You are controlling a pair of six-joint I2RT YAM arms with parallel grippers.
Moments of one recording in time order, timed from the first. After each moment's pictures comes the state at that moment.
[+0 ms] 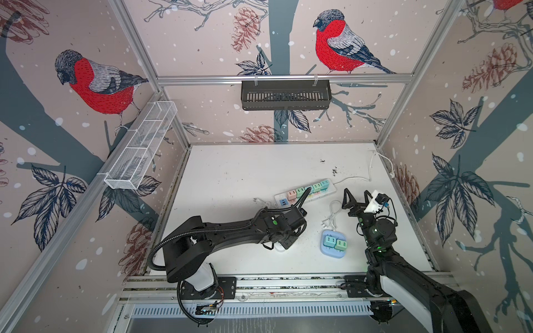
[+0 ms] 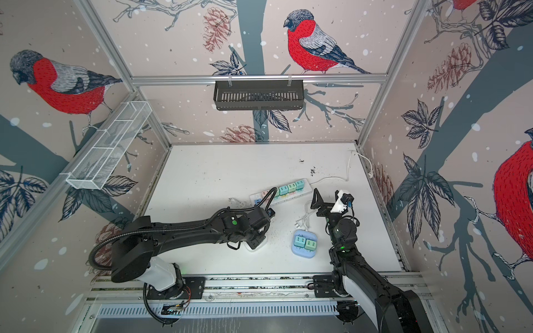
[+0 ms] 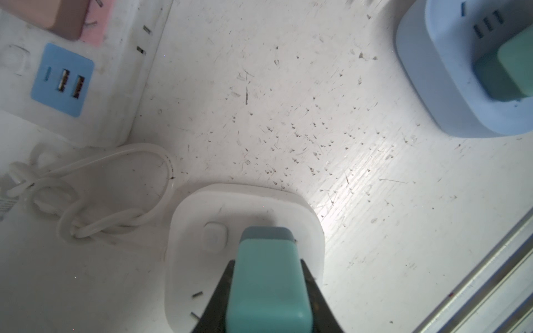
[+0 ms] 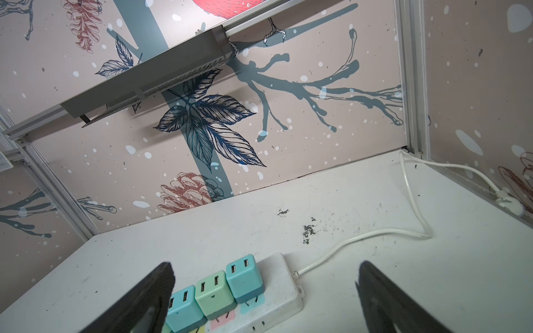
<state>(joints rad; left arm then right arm) -1.12 1.58 0.98 -0.58 -0.12 -0.22 0.21 0.84 0.01 0.94 0.07 0.31</state>
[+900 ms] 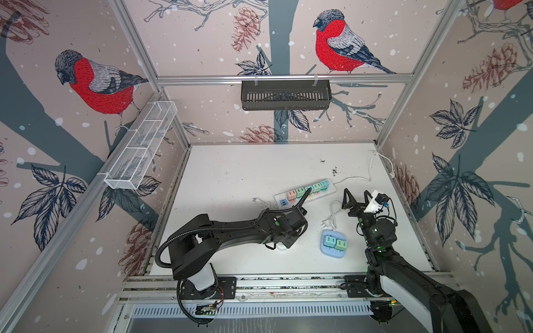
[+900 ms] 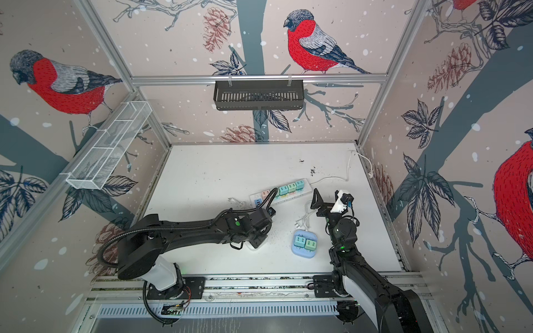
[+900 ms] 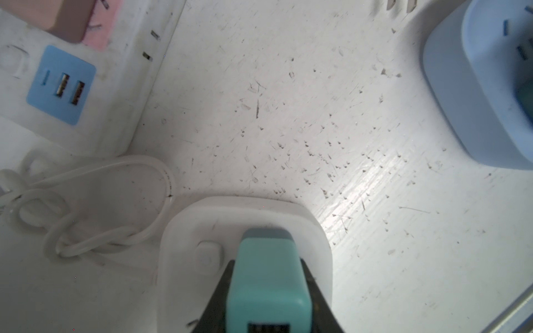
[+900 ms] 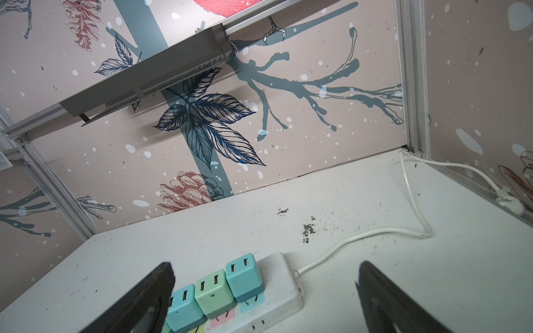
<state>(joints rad) -1.11 1.64 0.96 -0.50 -0.16 -0.26 0.21 0.84 0.01 0.94 0.07 0.31</state>
